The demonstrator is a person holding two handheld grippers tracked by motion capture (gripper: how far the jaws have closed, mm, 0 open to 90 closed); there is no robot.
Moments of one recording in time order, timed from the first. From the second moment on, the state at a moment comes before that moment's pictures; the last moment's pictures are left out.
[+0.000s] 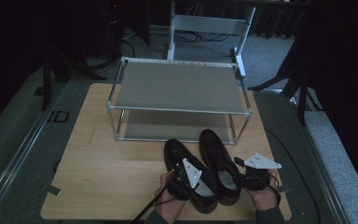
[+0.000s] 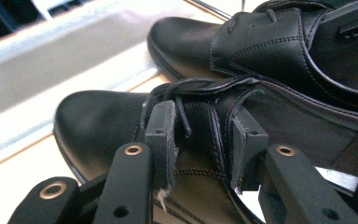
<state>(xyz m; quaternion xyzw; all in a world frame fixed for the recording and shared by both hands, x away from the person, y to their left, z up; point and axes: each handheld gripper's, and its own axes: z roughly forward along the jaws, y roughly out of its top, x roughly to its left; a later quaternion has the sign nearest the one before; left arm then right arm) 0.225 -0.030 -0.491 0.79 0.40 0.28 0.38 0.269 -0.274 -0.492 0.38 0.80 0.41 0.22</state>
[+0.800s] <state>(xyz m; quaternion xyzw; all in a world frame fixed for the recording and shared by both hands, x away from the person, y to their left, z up) 0.217 0.044 -0.489 0.80 0.37 0.23 0.42 0.260 -0.285 -0.477 0.38 0.81 0.41 0.20</state>
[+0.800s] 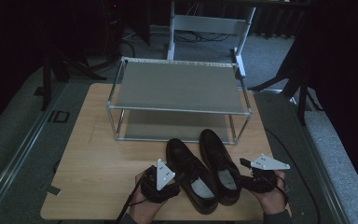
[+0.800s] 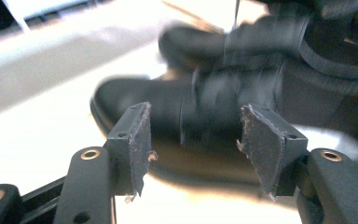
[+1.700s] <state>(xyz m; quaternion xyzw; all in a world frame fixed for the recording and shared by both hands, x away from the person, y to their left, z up) 0.230 0.029 -0.541 0.84 0.33 0.09 0.43 0.307 -0.260 -0.491 0.33 0.84 0.41 0.14</state>
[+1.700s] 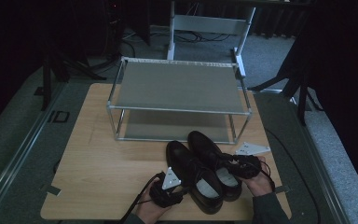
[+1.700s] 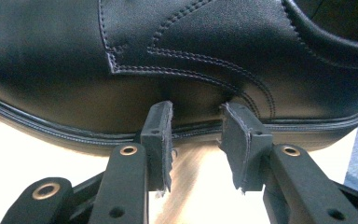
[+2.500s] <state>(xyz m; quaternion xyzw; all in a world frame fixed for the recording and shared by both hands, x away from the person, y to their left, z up) 0.218 0.015 -0.536 0.84 0.30 0.09 0.45 0.303 -0.285 -0.470 0.37 0.84 0.35 0.17</state>
